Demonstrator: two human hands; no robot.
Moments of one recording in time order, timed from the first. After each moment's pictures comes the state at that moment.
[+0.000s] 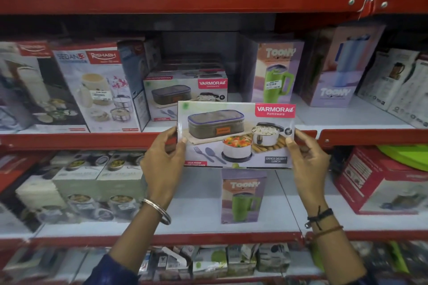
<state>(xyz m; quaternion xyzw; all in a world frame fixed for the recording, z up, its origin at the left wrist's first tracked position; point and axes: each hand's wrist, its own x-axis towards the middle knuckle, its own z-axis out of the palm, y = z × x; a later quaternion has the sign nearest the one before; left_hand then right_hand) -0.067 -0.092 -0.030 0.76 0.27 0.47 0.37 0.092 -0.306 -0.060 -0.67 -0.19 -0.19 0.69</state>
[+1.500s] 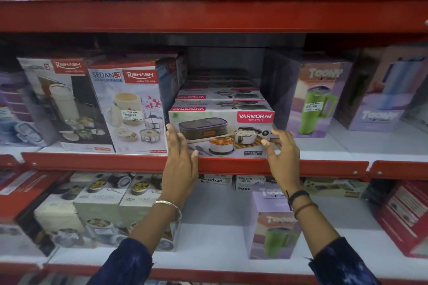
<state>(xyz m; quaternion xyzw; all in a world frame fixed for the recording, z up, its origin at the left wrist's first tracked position) -0.017 0.029 -0.068 0.88 0.18 0.41 0.19 0.127 -0.158 -0.047 -0.76 -0.30 -0.24 0.53</state>
